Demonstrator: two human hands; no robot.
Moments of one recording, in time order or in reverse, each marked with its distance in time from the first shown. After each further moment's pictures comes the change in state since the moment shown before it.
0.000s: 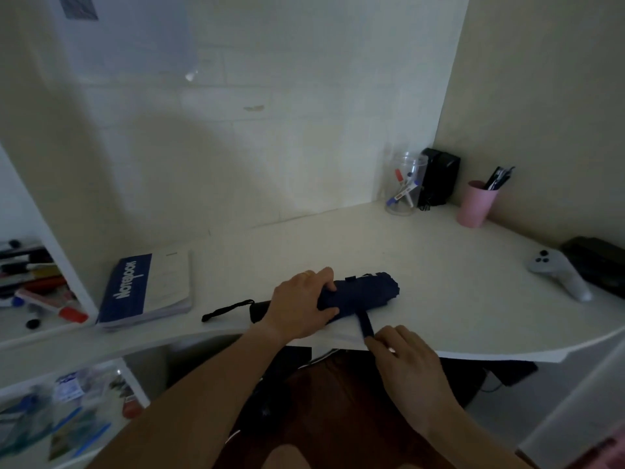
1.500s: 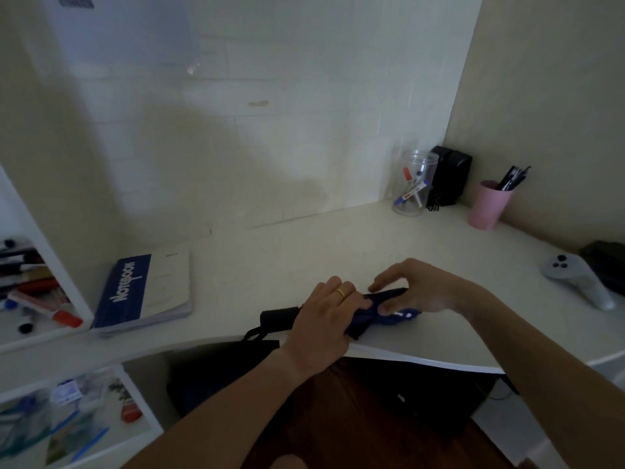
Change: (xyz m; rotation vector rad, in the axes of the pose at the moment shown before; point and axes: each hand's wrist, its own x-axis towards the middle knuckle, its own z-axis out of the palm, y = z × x) left_hand -0.005 0.023 0.025 0.045 0.258 0.350; right_hand 0.142 0.083 -0.029 0.515 -0.787 0.297
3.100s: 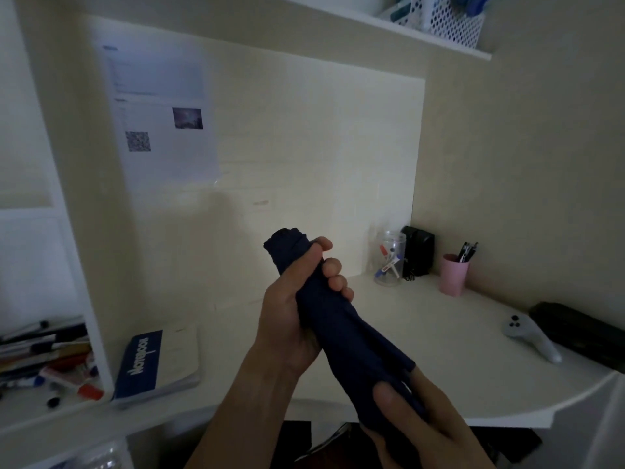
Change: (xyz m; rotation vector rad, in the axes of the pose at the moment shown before) left_hand 0.063 0.109 -0.206 -2.027 0.237 -0.355; right_hand -0.220 -0.172 0.044 1.235 0.603 -0.139
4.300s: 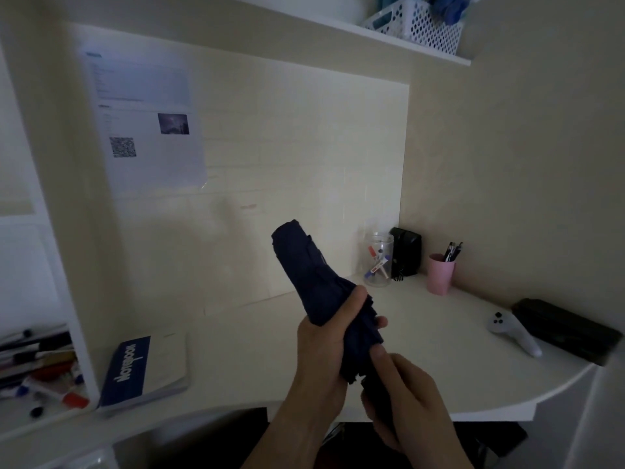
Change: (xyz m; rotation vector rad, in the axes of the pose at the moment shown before) left_hand -0.007 -0.070 0.004 0.313 0.411 -0.080; right_hand 0.039 0.020 -0.018 -0.097 0.089 0.146
